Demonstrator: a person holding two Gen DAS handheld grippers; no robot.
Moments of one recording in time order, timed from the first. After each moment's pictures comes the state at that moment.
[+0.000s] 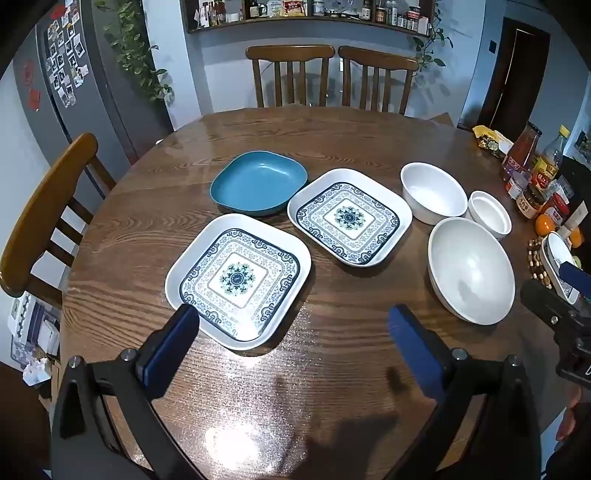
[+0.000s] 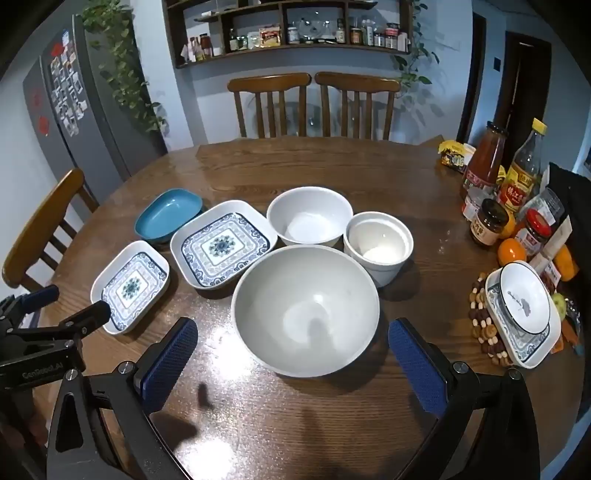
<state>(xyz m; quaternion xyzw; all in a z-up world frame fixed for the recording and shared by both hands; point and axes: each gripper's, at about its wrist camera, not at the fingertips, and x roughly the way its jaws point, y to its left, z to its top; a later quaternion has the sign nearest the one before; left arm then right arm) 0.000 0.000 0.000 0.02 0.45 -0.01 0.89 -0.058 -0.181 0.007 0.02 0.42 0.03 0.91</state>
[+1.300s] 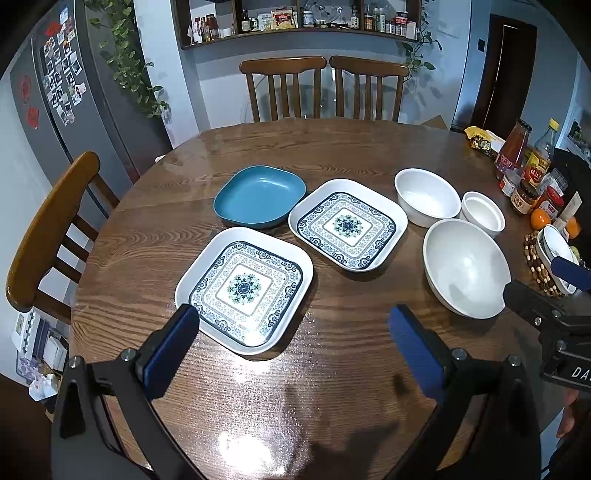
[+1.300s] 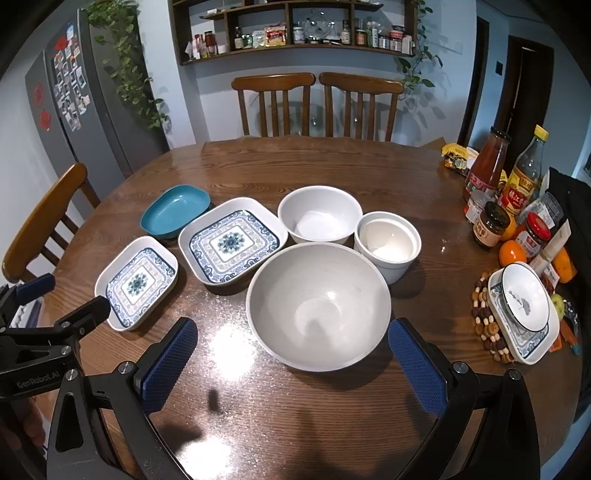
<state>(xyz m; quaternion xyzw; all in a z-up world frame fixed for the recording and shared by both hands) -0.009 0.000 0.010 0.04 0.43 -0.02 0.90 -0.062 -0.167 0.009 0.01 0.42 0.03 0.91</state>
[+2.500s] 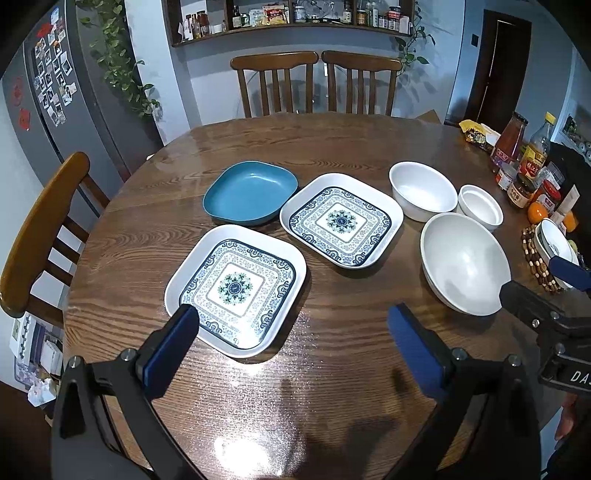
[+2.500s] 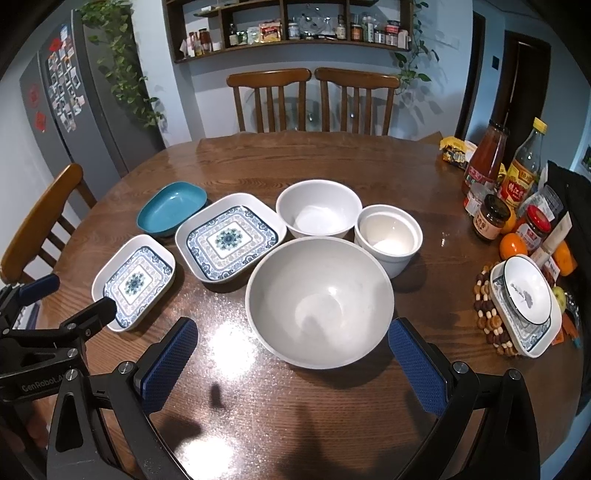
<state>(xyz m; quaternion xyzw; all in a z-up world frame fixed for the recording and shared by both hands) -0.002 -0.003 0.003 0.04 0.44 -0.04 0.90 -0.062 -0.166 0.004 0.02 0.42 0.02 0.91</state>
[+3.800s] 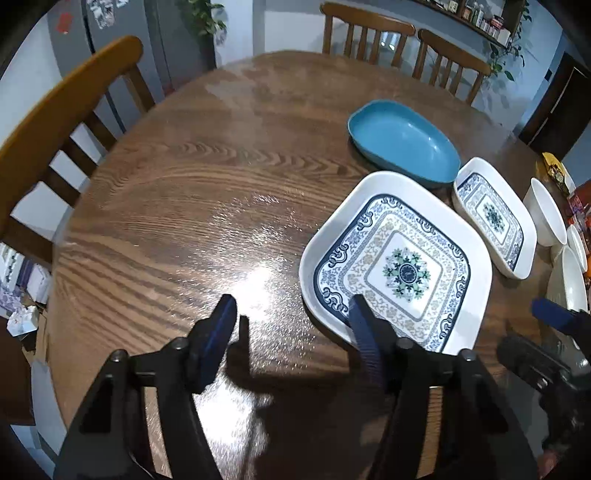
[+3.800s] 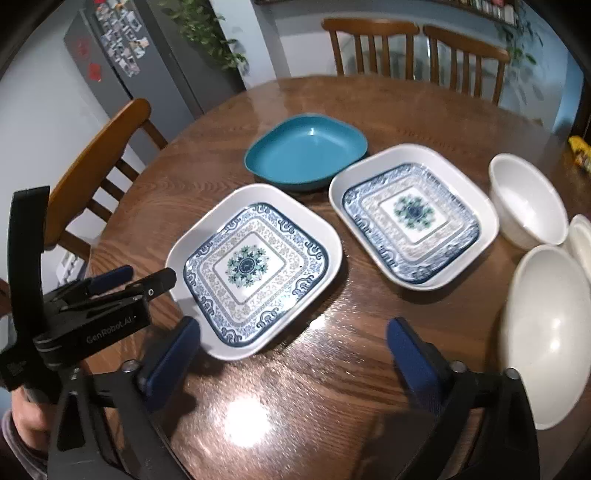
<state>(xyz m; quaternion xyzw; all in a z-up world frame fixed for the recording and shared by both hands) 0.060 0.155 -0.086 -0.06 0.52 0.03 0.85 0.012 -0.013 -0.067 0.03 0.52 0.18 0.84</state>
